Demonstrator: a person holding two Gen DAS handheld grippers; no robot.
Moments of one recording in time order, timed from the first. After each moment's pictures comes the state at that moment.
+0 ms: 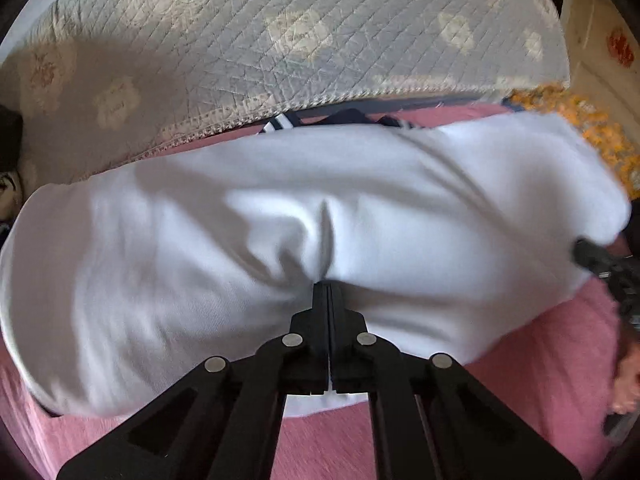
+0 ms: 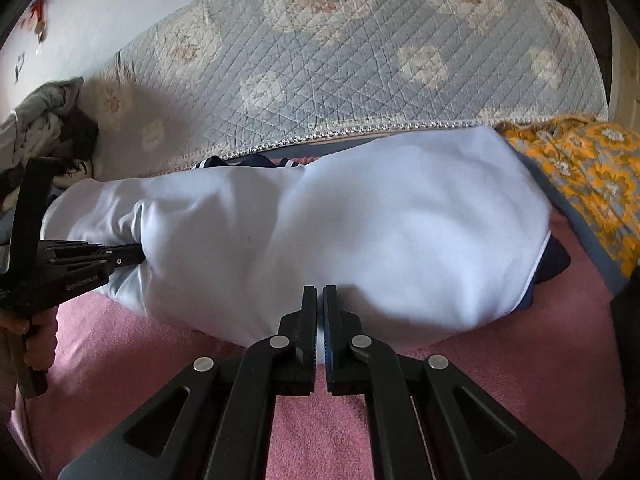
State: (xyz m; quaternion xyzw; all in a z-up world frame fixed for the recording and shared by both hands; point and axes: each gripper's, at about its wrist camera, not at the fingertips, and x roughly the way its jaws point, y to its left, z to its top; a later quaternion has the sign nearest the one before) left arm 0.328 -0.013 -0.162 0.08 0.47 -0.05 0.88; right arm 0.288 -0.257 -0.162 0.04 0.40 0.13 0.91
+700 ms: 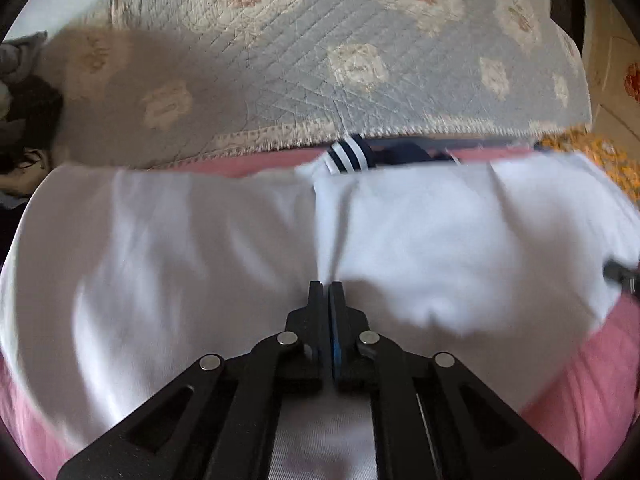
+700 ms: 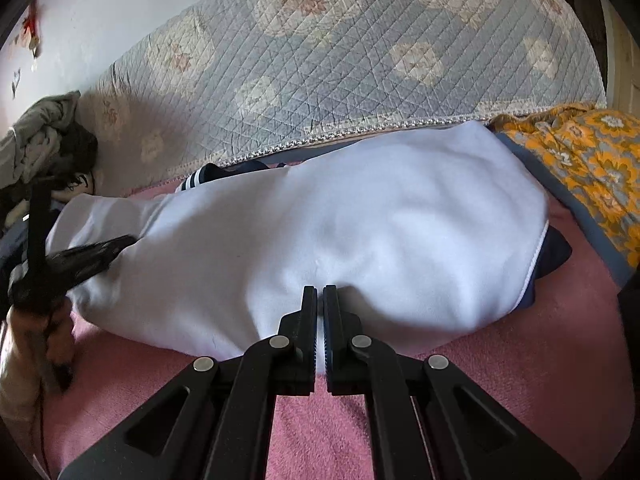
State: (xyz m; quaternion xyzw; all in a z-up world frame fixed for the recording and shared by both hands) left arm 0.310 0.020 -0.181 0.07 0.40 0.01 0.92; right arm 0.292 -0.259 -0.164 0.05 0.40 0.13 0.91
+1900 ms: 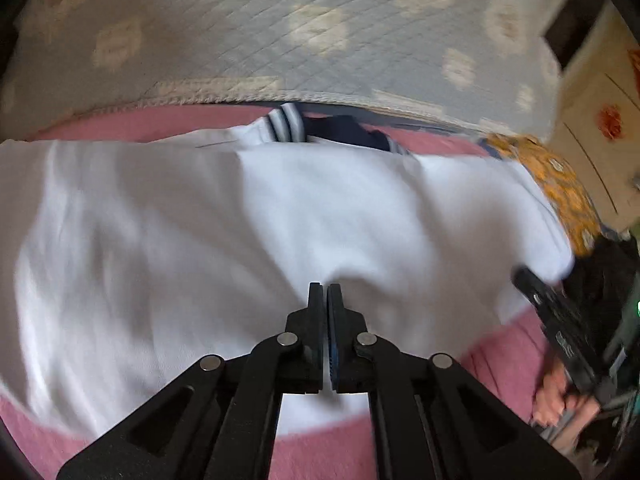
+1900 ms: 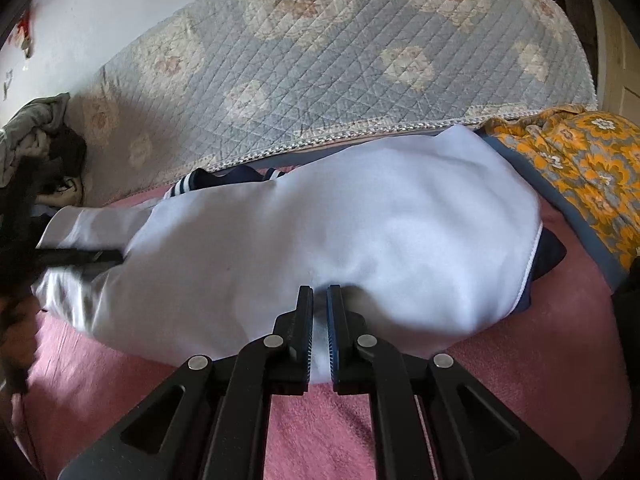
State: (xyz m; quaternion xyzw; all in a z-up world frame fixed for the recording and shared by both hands) left arm 0.318 0.017 -0.155 -0.05 0.50 -0.09 0.86; right arm 0.295 -0.250 -0.164 0.03 0.39 0.09 0.91
